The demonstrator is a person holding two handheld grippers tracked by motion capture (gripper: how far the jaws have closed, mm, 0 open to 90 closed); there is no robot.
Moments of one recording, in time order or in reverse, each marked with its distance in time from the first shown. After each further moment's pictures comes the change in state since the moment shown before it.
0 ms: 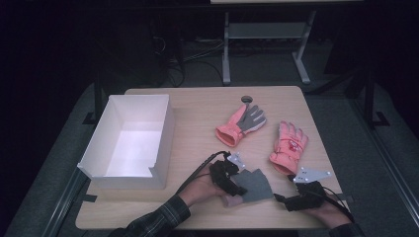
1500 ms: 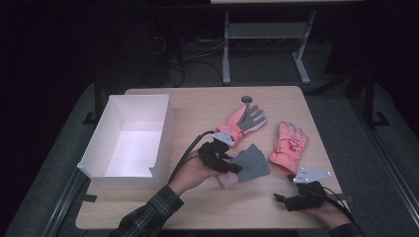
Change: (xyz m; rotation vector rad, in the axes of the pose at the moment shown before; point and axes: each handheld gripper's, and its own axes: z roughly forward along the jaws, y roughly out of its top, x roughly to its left) left arm 0.010 0.026 -0.077 -0.143 0.024 -0.064; right arm 0.000 0.000 0.000 0.001 0.000 0.001
